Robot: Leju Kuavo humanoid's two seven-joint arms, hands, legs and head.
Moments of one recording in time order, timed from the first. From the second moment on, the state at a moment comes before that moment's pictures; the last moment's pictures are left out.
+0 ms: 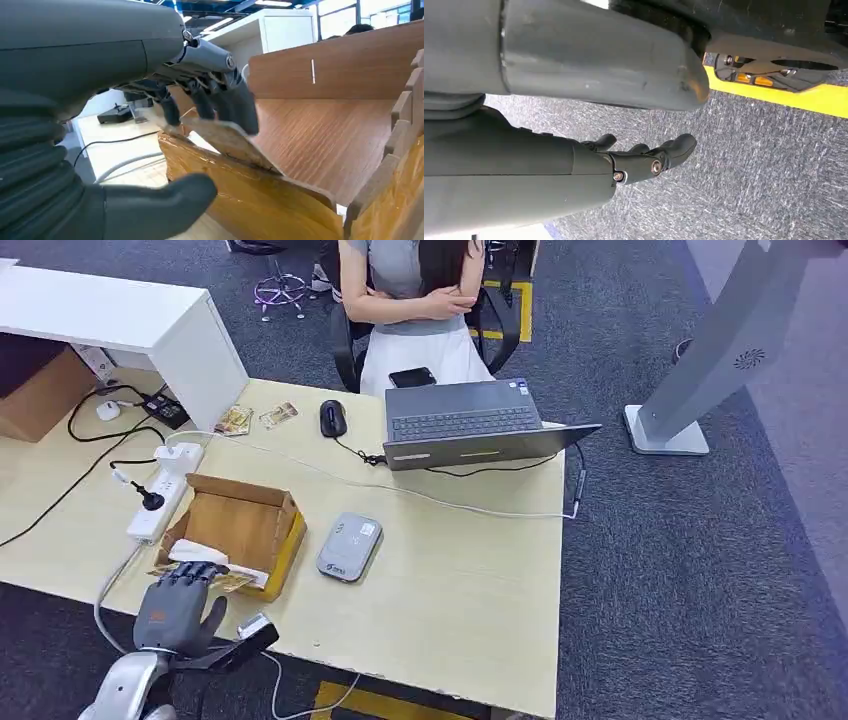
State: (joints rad) left arm 0.26 0.21 0.00 -1.62 -1.31 0.31 0.06; right arm -0.03 0.16 0.15 -0.18 0.36 -0.26 0.09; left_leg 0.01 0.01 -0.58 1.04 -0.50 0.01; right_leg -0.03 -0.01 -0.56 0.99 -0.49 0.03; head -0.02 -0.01
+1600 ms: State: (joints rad) left arm -0.44 0.28 -0.10 -1.37 -1.35 0.29 0.03; right arm -0.04 0.15 0.18 -0.18 0.43 -0.21 0.07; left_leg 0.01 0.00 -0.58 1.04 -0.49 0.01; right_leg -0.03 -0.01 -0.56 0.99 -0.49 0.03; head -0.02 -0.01
